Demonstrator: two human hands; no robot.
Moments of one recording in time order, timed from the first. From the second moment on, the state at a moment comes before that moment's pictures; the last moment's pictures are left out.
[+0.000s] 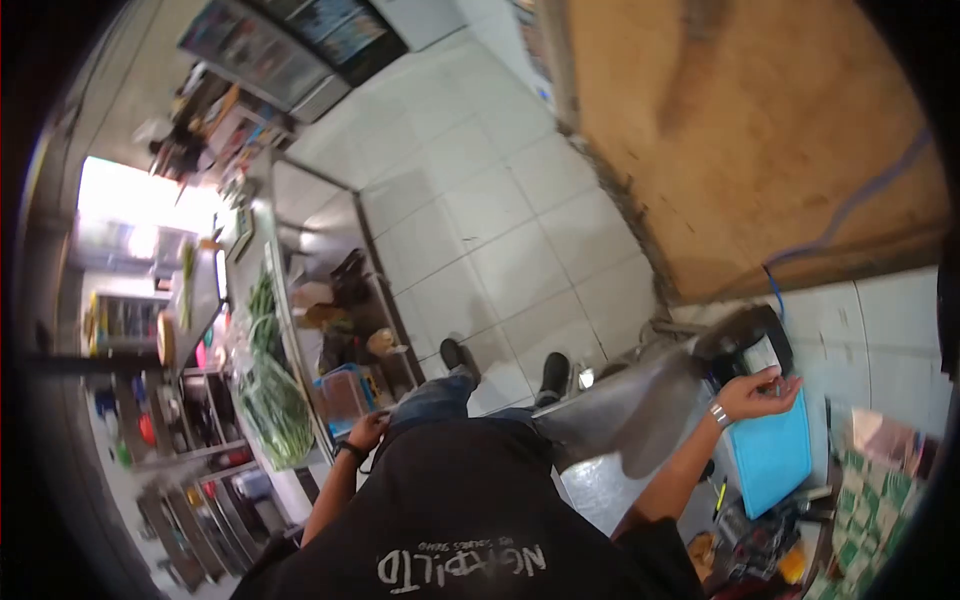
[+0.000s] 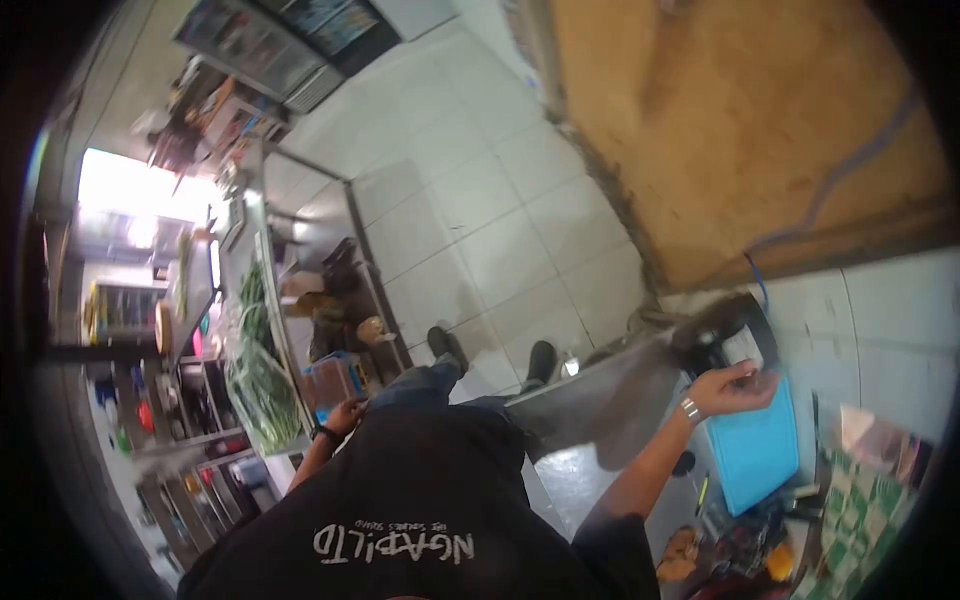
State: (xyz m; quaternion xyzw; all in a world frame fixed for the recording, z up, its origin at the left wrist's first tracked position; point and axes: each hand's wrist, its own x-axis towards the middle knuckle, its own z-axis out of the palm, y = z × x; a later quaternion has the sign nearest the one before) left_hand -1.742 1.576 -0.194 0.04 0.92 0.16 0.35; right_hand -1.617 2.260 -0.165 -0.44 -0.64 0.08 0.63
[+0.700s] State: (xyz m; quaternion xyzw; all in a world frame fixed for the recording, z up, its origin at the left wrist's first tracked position) left_hand -1.887 1.434 -0.376 -0.34 0.79 0.35 0.38; right_hand -1.945 1.979 -0.429 -0.26 -0.72 0.49 -0.42
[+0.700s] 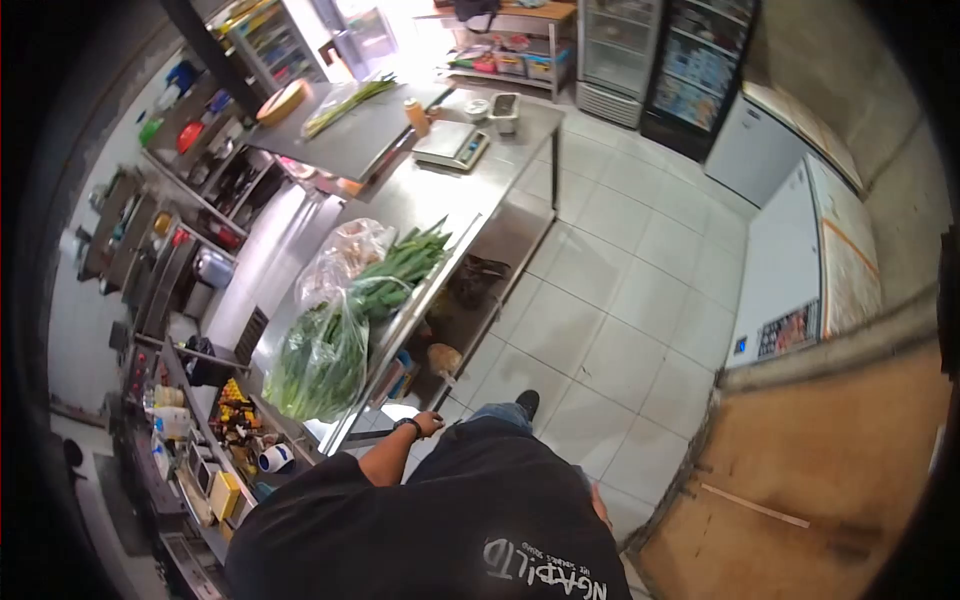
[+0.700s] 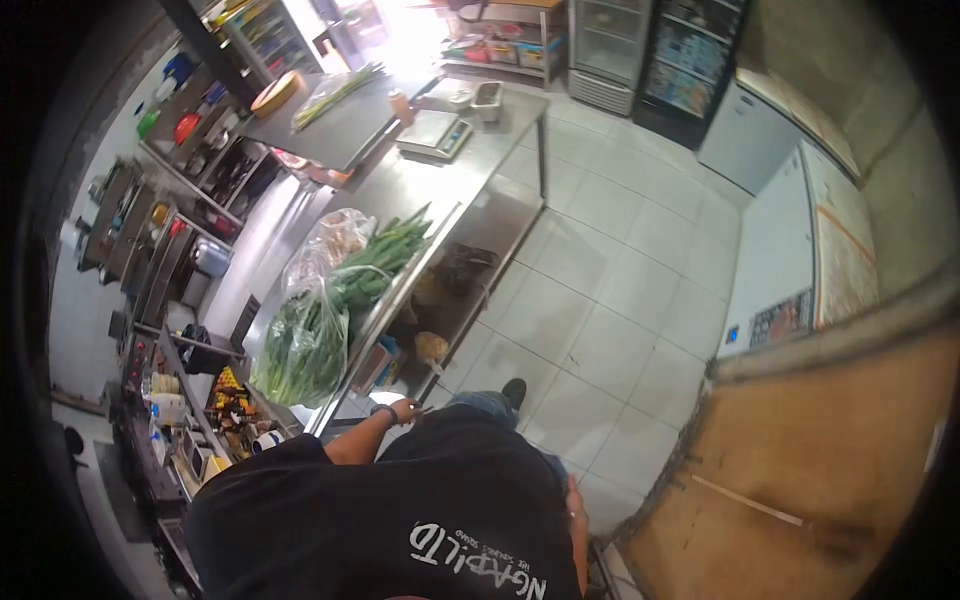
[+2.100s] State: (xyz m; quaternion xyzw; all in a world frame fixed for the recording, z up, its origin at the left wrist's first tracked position) left_hand -2.405 0.931 -0.145 -0.52 0.78 0.23 -0.25; right_hand -2.878 1.278 -0.261 0.44 -0.88 0.03 -0.18
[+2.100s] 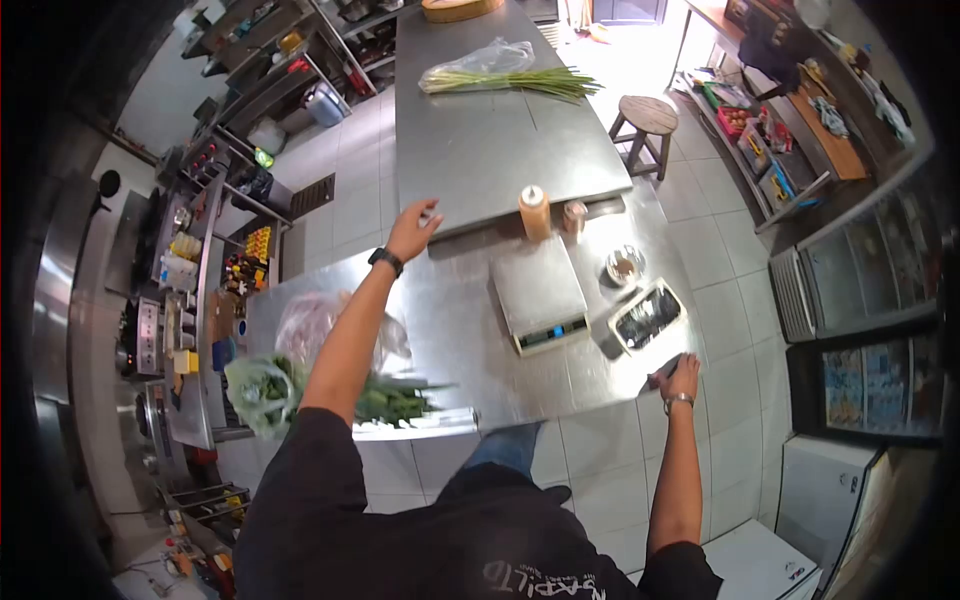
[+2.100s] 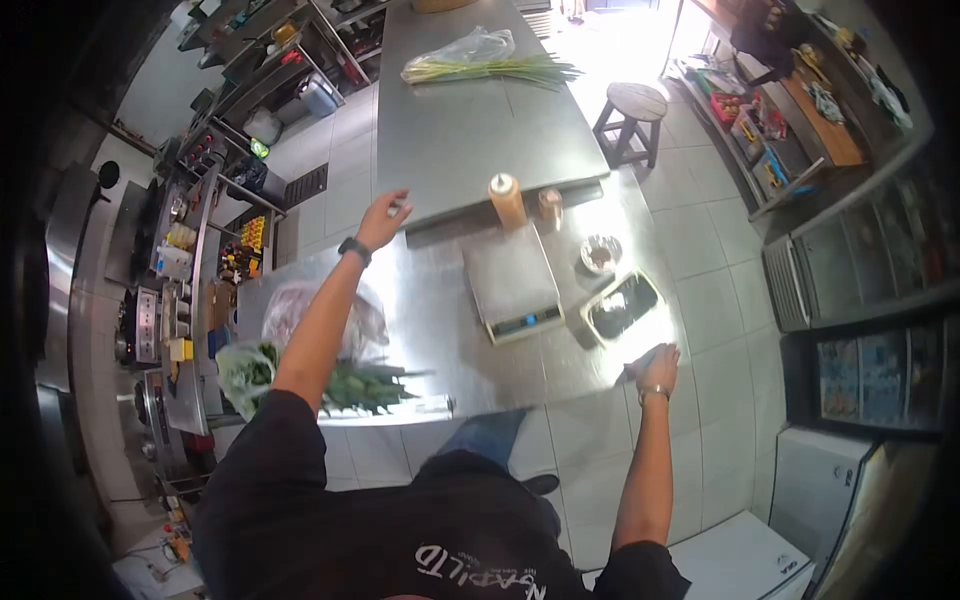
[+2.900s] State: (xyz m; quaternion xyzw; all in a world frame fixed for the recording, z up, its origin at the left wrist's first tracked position) left_hand -2.587 0.463 -0.232 -0.53 0.82 -0.11 0.17; right_hand -2.867 1.261 -0.294 0.38 -0.89 -0.08 -0.22
